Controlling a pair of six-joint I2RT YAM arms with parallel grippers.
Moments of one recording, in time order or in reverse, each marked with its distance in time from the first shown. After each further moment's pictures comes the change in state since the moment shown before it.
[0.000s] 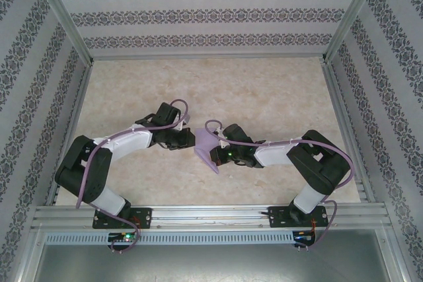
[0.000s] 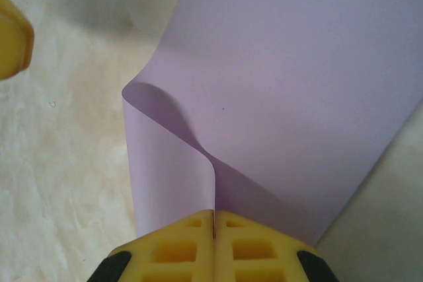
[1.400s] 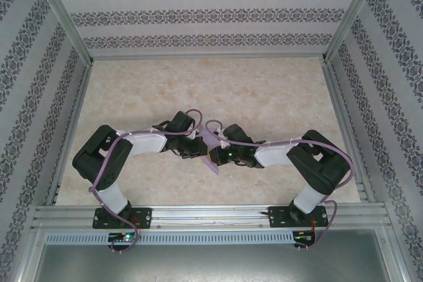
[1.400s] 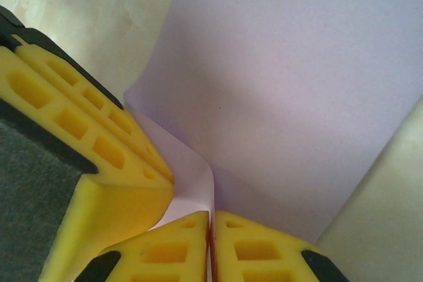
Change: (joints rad) left arm -0.117 0.173 -0.006 0.158 0.050 -0.116; right arm 0.000 0.000 -0.006 0.007 -0.006 0.007
